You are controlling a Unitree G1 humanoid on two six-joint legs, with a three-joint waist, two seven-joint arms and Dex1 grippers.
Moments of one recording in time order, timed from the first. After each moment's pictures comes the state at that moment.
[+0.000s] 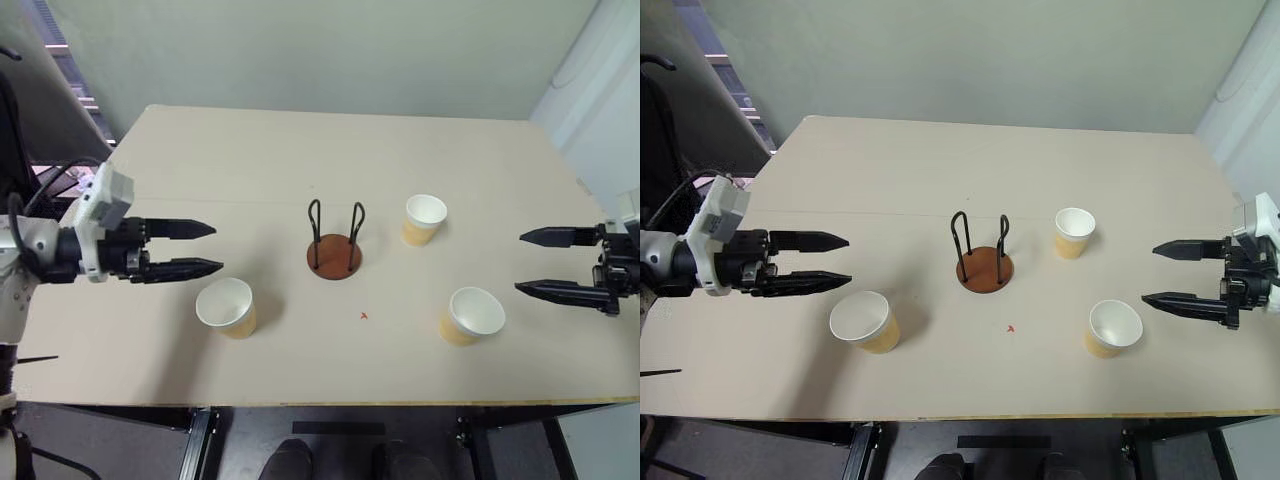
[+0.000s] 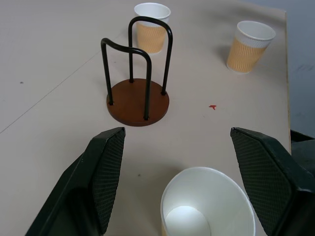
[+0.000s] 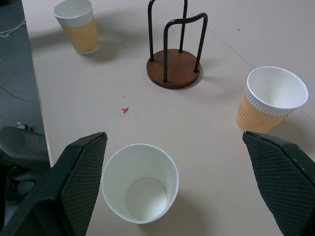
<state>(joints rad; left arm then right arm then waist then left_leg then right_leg) -0.45 1.10 0.22 0.05 -0.64 0.55 -1.40 -0.24 -1.15 -0.38 -0.14 0.67 0.59 1.36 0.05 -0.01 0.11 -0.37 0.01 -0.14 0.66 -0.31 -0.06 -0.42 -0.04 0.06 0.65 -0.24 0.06</state>
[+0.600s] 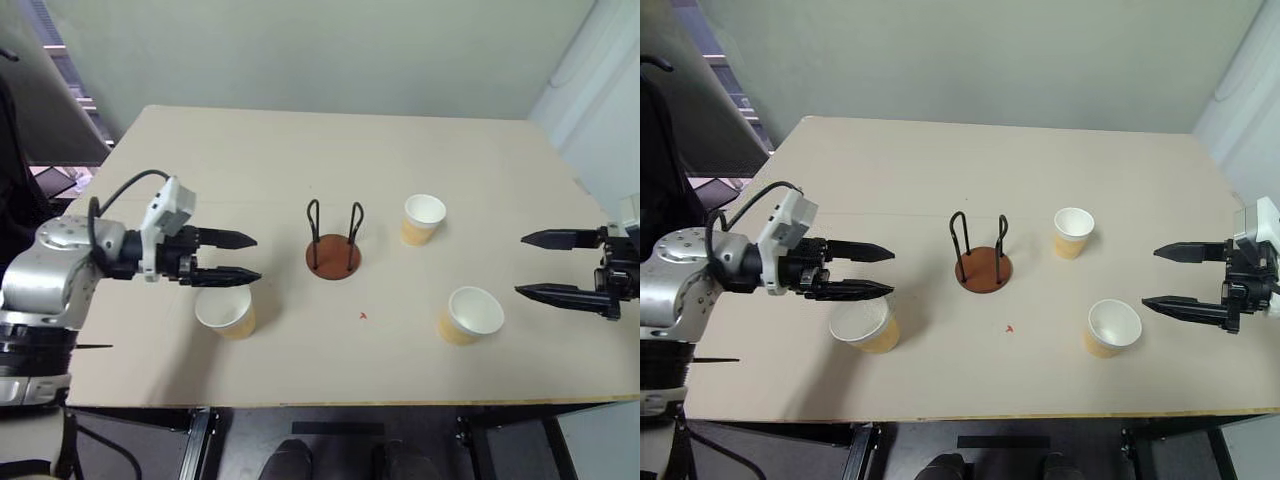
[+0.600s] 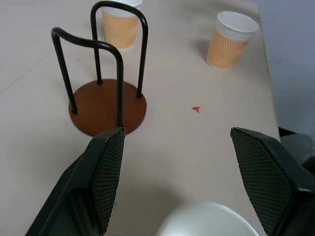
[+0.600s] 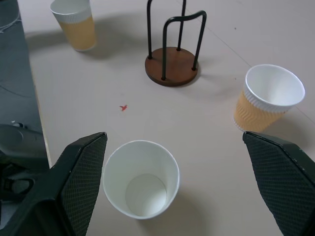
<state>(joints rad) -0.64 0.93 0.01 0.13 -0.53 0.54 -1.42 -0.19 -1.15 -0.42 -0.17 0.67 0.59 1.34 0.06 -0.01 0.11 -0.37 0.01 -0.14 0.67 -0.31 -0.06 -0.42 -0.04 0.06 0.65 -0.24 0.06</state>
